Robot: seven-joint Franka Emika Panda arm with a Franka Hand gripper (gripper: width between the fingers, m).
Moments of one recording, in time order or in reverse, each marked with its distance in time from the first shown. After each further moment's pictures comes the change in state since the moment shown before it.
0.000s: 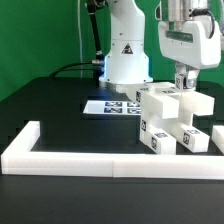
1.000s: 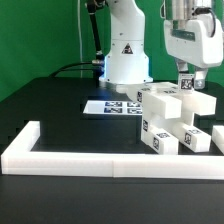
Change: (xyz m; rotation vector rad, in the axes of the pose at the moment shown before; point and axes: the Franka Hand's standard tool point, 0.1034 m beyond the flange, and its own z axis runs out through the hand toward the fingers) arm -0.007 -0.002 -0.002 -0.004 -0.011 -0.112
